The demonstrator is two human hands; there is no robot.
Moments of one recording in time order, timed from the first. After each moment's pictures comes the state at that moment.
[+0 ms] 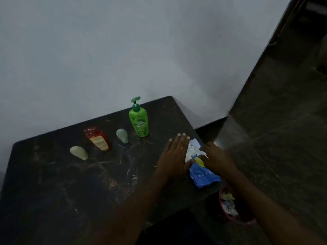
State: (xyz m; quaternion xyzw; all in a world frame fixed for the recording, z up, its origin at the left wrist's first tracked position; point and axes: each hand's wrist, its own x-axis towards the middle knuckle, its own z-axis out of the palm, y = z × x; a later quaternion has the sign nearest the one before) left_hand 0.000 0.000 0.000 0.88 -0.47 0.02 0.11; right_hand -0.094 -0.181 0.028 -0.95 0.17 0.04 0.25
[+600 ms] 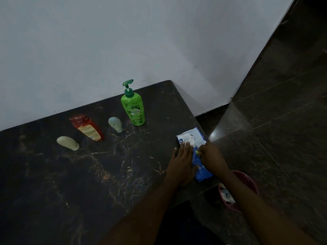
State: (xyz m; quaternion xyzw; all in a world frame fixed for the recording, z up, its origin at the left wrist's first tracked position) left_hand -0.035 -0.023 -0.080 0.88 -0.42 -0.18 0.08; right_hand -0.083 -0.179 -0.057 -0.94 0.22 0.10 0.25
